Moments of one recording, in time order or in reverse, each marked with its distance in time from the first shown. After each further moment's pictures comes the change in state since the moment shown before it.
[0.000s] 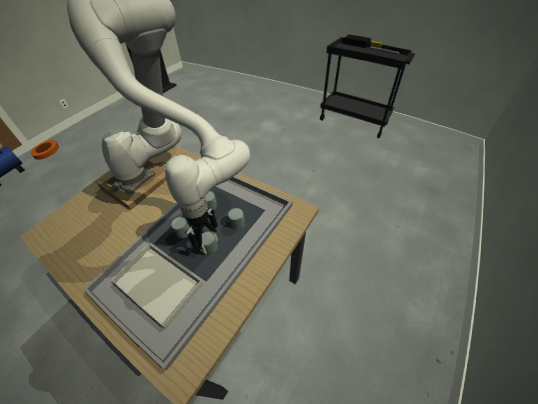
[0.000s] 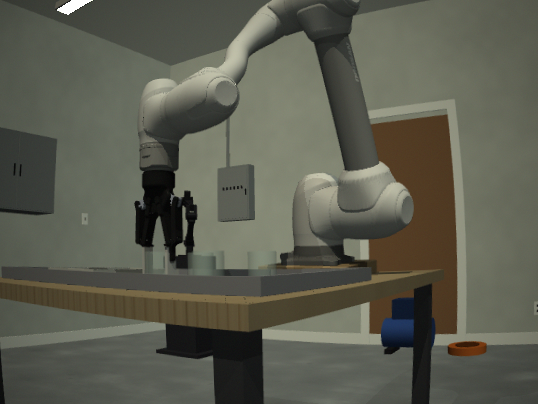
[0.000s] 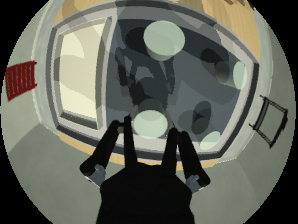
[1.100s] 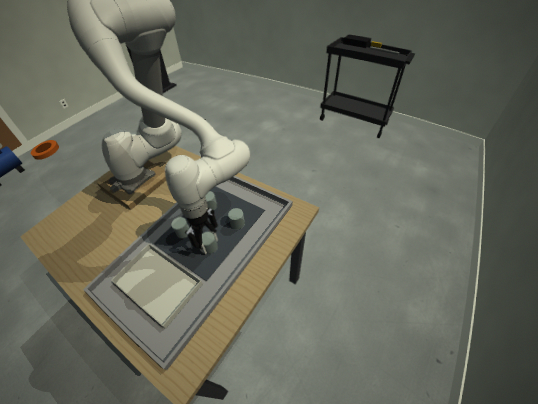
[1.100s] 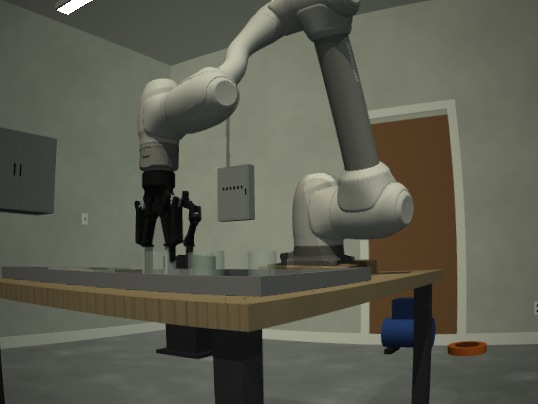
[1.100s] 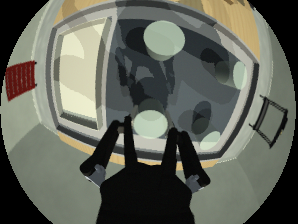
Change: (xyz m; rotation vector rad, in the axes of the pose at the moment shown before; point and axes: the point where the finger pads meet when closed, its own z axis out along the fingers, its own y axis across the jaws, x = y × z) arm 0.000 0.000 0.000 0.000 0.000 0.000
